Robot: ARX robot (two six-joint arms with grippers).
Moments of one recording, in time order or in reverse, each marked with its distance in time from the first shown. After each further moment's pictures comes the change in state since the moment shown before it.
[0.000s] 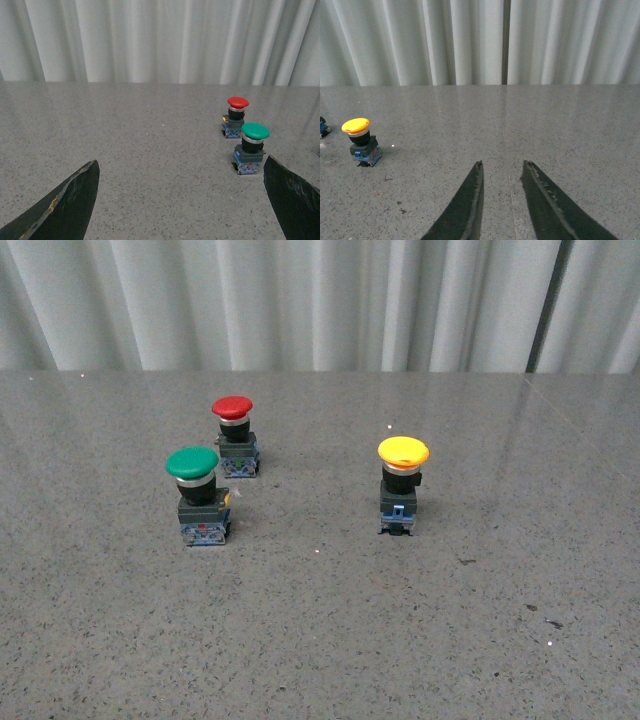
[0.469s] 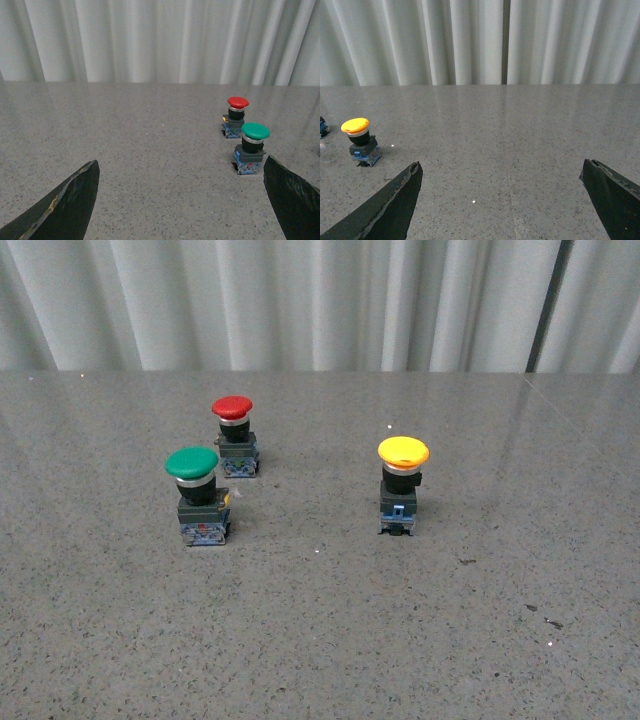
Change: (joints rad) left arm 0.000 0.000 0.000 0.000 0.000 0.000; right arm 0.000 0.000 0.000 0.000 0.000 0.000
